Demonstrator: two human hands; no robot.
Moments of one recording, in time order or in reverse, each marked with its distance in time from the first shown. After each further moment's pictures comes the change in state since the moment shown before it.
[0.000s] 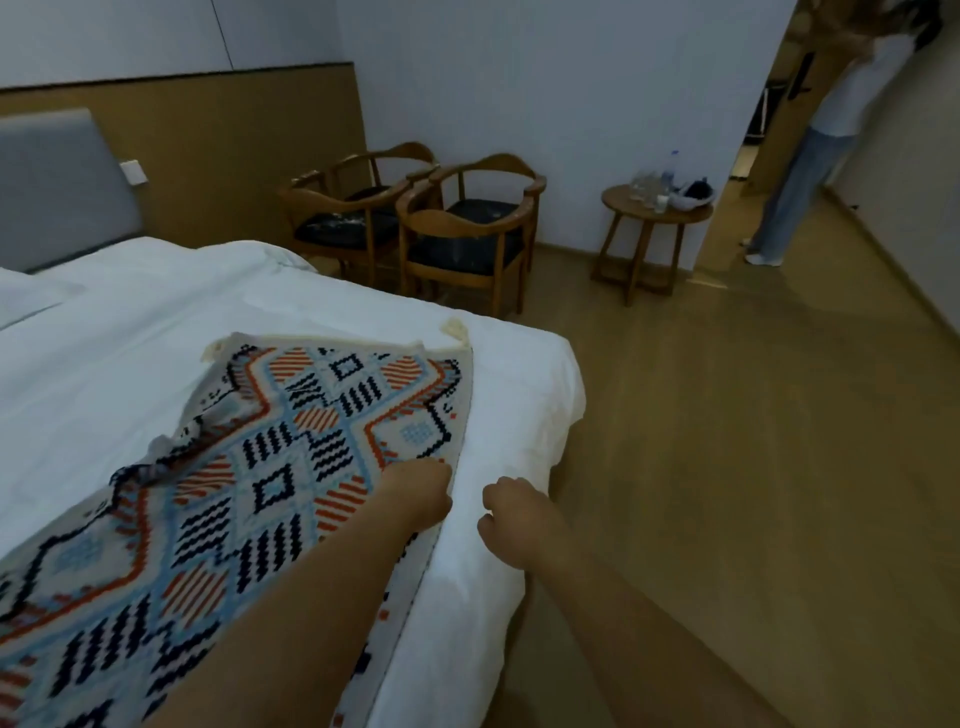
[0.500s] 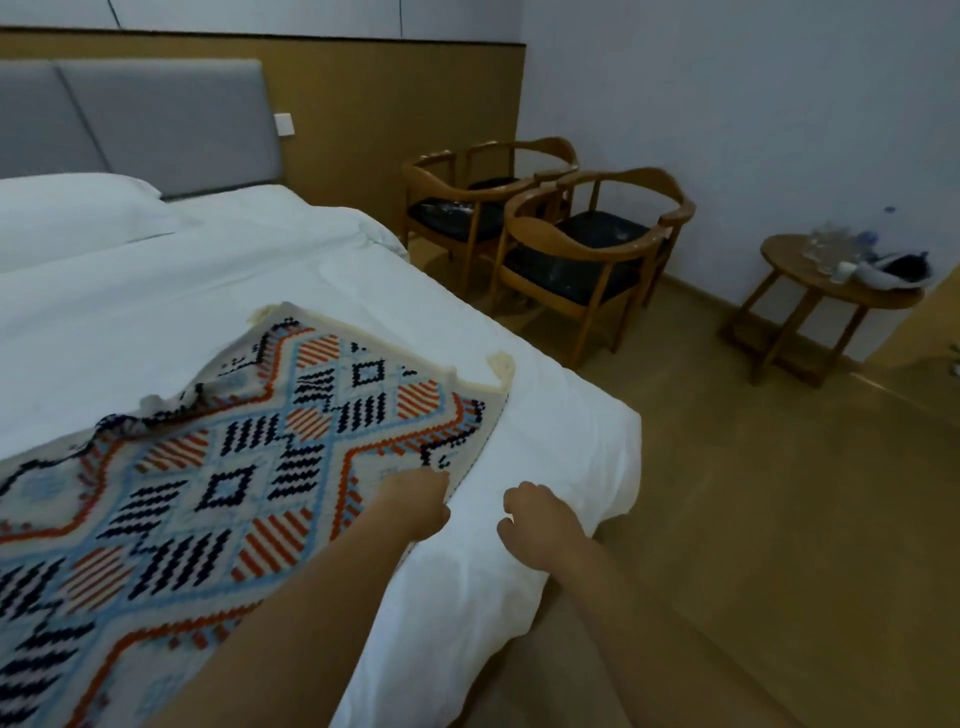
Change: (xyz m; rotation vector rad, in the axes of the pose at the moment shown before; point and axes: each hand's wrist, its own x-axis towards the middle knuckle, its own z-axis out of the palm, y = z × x) left_hand 0.192 0.045 -0.049 -0.202 -0.040 -0.340; right_hand 0.217 0.173 -0.084 -0.124 -0.207 -0.244
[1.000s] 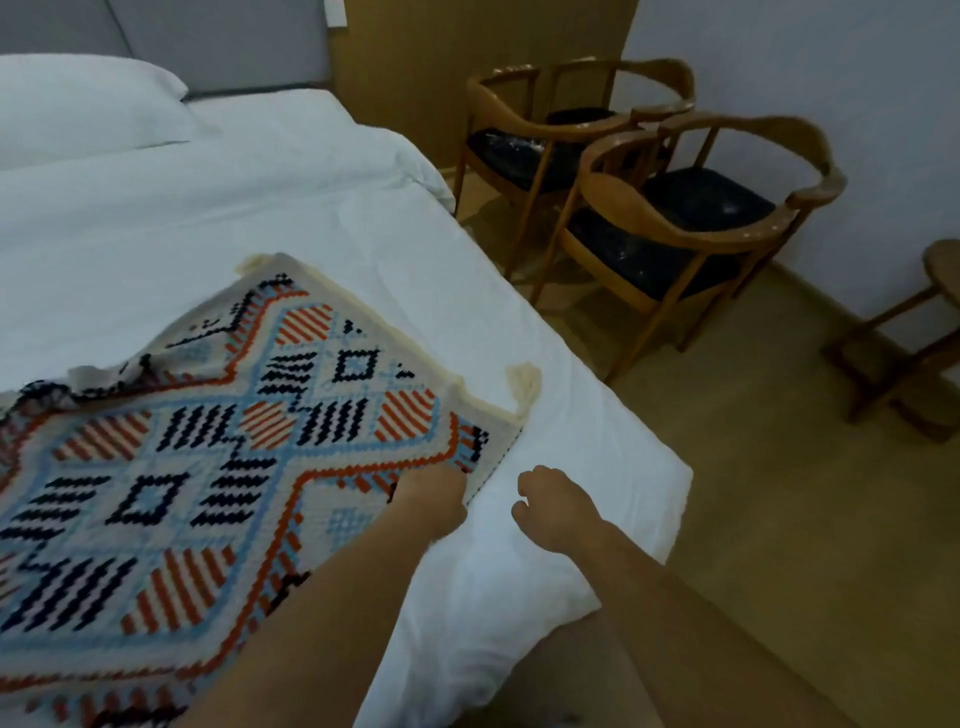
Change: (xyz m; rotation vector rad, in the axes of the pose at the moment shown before) left_hand 0.227 0.017 -0.023 -0.110 -0.145 -0.147; right_hand 0.242 0.114 -0.051 -0.059 -0.217 -0.096
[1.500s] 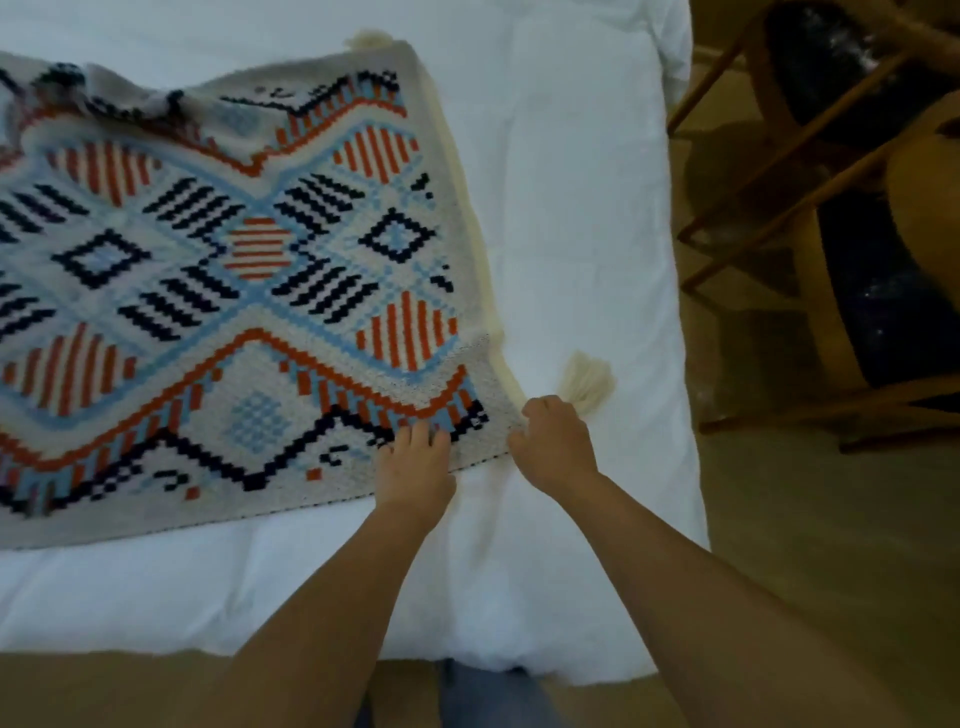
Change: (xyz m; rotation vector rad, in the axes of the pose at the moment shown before) left_hand 0.168 0.057 0.089 -0.455 0.102 -0.728; right_hand 0.239 0.088 0.005 -0.161 -0.128 -0.373
